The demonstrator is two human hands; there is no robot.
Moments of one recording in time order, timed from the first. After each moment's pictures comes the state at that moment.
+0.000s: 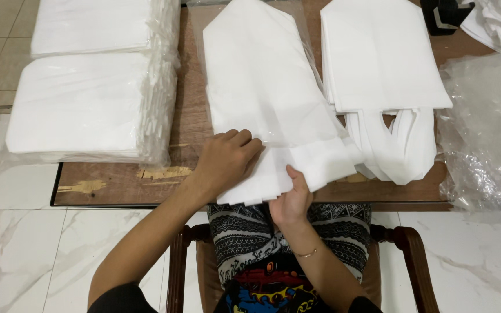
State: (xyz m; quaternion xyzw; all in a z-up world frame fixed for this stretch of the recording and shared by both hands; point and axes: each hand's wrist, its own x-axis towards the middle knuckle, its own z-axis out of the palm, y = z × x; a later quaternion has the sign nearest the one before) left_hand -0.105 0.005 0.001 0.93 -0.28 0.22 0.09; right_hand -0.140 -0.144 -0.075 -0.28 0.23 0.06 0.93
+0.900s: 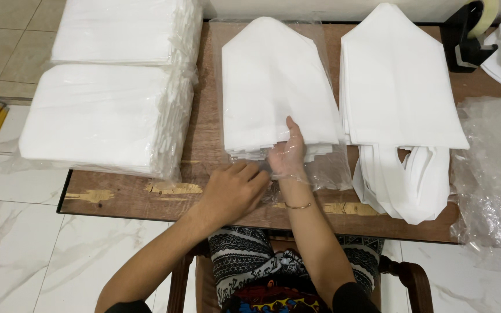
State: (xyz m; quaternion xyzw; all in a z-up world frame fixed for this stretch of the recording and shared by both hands) left_hand -0.103 0.020 -0.030 0.91 -0.29 0.26 0.13; right_hand 0.026 -0.095 -0.148 -0.18 0.27 0.07 0.94
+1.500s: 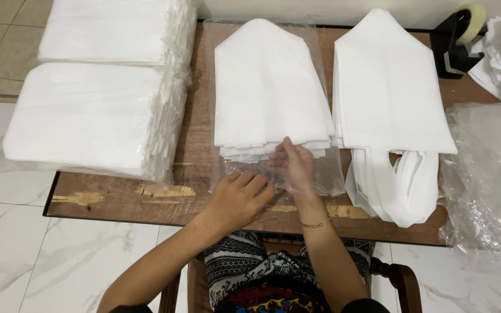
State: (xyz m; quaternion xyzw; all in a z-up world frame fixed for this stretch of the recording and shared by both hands) left_hand -0.101 0.004 -0.061 0.88 -0.32 0.33 0.09; right_hand -0.011 -0.147 -0.121 -0.54 0.16 0.12 0.82
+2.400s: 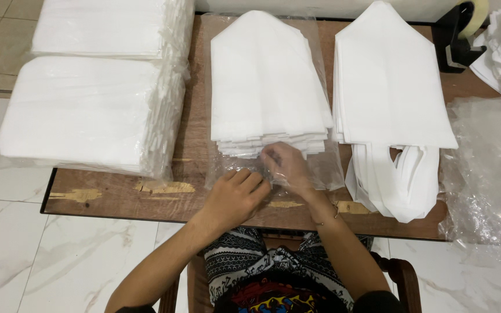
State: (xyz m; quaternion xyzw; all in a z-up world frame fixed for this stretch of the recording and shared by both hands) left_hand -0.106 0.010 -0.067 0.90 -0.31 0.29 0.12; right_hand 0.001 -0.150 -0.146 -0.87 -0.19 0.08 0.45
